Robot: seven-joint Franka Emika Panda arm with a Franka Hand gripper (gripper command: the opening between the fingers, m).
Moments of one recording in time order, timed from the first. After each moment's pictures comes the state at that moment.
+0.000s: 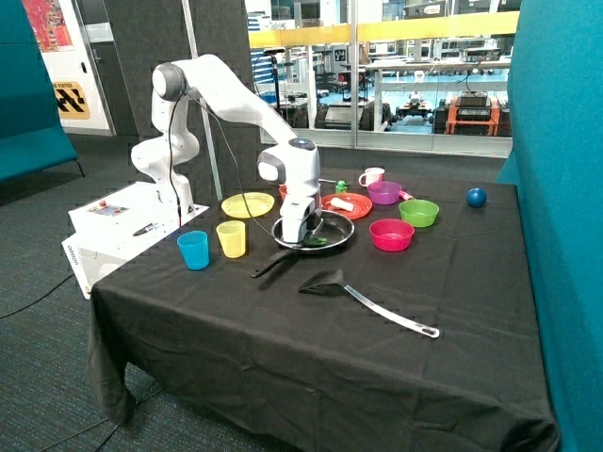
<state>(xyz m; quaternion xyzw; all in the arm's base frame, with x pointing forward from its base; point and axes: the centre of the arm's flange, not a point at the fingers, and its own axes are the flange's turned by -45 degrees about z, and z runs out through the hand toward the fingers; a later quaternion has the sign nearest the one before) 0.615 -0.138 0.272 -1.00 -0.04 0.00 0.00</state>
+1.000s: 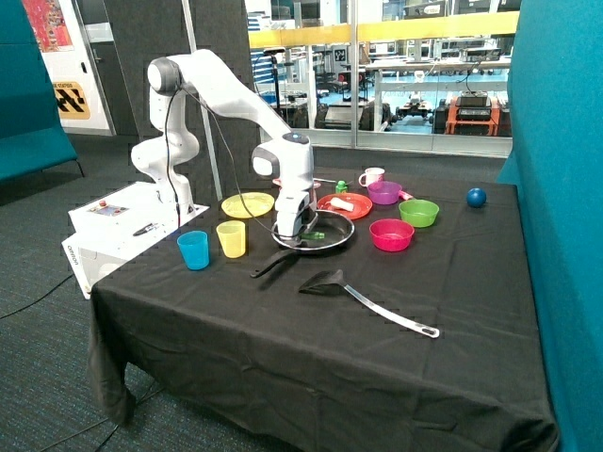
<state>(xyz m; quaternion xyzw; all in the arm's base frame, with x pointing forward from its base) 0.597 -0.129 0.288 -1.00 -0.06 0.00 0.00</state>
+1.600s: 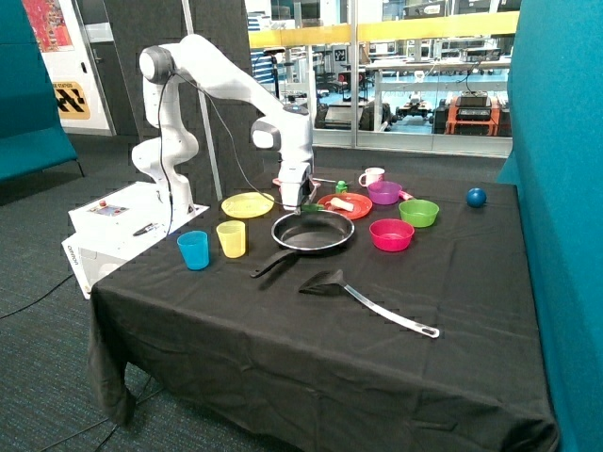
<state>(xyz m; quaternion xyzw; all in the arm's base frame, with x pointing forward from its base) 0.568 -0.070 0.343 -0.99 -0.12 0.00 0.00</state>
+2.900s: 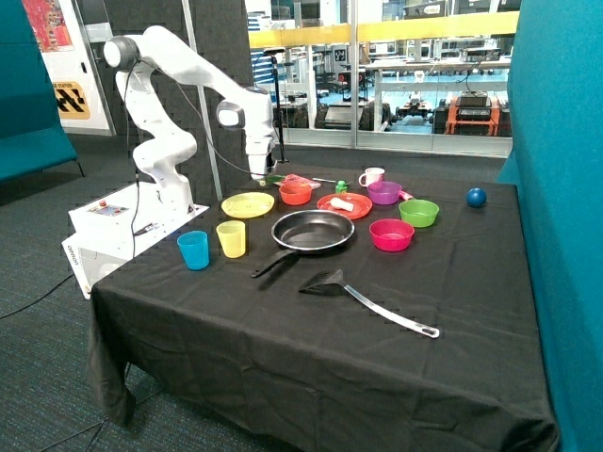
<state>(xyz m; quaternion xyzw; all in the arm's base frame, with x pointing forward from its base) 0.390 0.018 0.368 -0.98 -0.21 0.00 0.00</state>
